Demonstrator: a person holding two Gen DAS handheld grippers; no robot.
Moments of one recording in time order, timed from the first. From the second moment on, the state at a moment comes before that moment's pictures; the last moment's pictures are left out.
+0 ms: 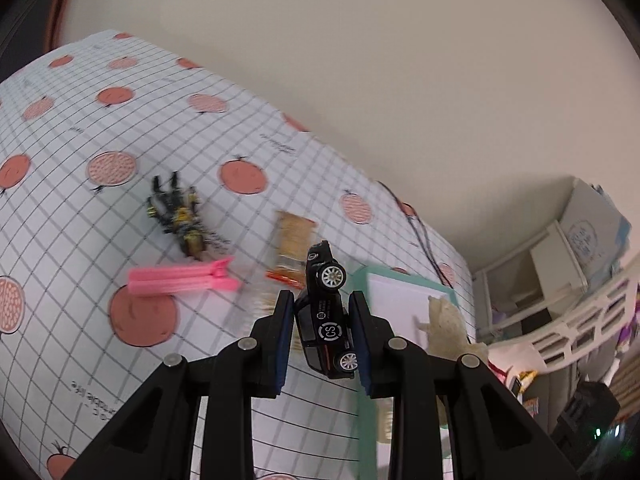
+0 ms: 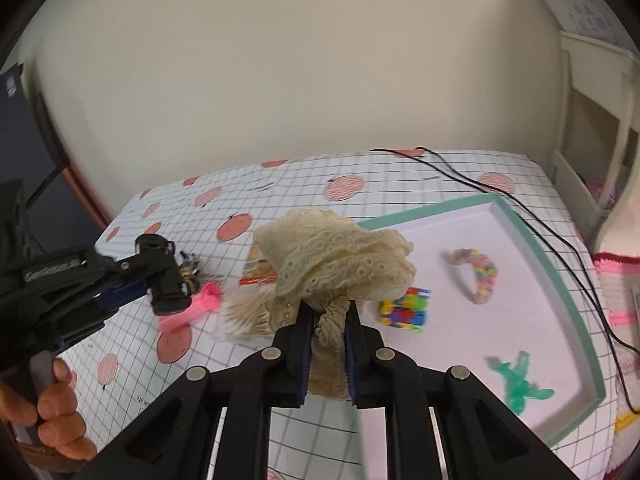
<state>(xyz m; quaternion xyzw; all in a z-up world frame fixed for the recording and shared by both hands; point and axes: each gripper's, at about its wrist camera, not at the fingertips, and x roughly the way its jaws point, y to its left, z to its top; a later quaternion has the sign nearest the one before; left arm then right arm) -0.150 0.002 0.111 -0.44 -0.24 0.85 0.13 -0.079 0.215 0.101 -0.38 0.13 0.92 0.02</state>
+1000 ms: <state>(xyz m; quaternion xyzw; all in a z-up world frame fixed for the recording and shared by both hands) -0.091 0.177 0.101 -0.49 -0.08 0.82 0.29 -0.024 0.351 0.091 -0.39 0.19 0.89 0.16</state>
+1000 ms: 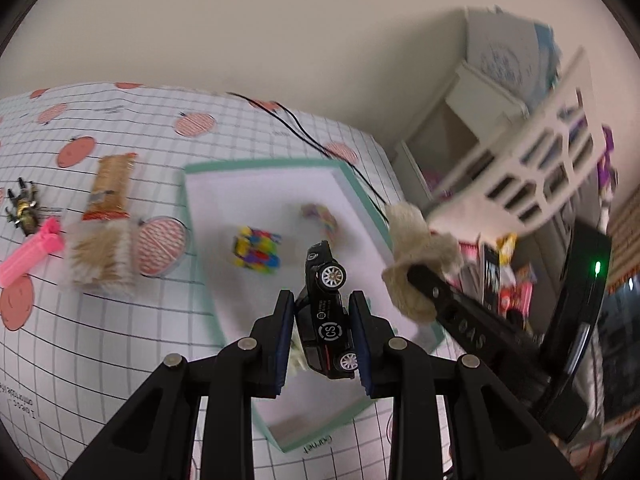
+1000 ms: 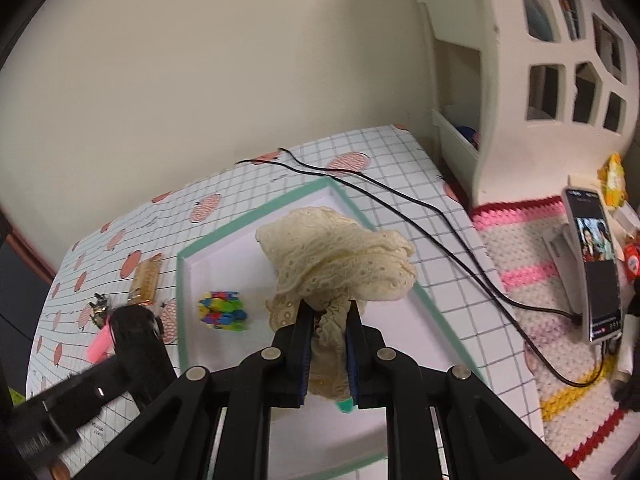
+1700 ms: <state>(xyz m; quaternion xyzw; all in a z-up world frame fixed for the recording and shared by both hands) -0.060 0.222 0.063 -0.55 0.00 0.77 0.31 -0.027 0.361 0.061 -0.47 0.20 0.84 0.18</state>
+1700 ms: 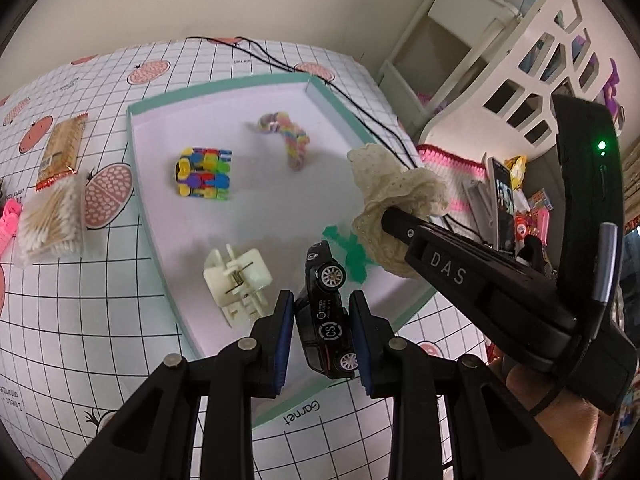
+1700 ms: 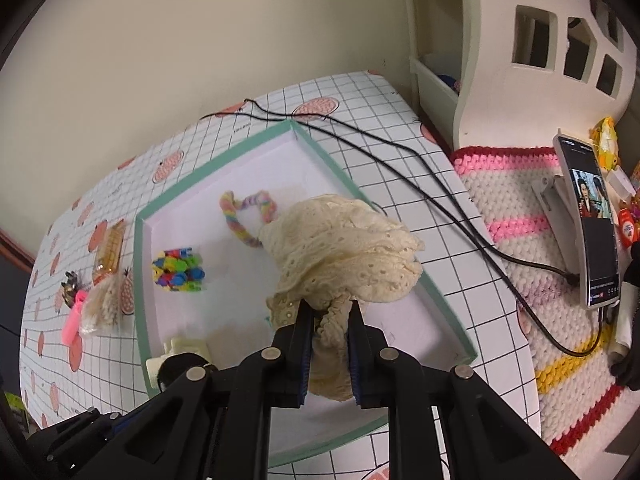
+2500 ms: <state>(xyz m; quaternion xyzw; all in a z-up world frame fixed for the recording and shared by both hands) -0.066 0.214 0.045 -0.58 0.01 0.76 0.29 -0.035 0.350 0.049 -0.50 0.18 0.83 0.17</state>
